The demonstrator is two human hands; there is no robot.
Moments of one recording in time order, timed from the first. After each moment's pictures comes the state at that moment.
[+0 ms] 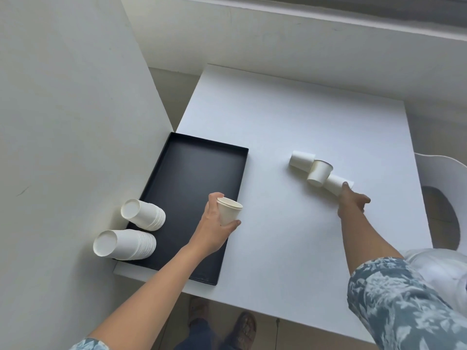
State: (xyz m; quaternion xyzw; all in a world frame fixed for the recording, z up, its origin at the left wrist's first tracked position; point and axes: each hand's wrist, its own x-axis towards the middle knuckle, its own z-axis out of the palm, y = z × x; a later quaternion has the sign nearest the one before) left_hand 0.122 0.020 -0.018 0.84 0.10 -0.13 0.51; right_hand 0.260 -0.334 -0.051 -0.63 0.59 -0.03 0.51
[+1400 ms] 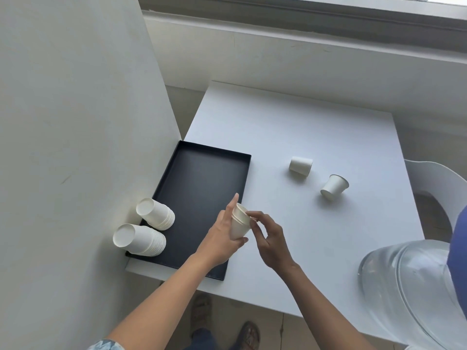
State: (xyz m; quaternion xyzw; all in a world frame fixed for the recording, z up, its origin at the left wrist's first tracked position) left_hand 0.077 0.020 0.010 0.88 0.00 -0.15 0.45; right_hand 0.084 -0.148 -0.017 -0.81 -0.09 0.02 0.58
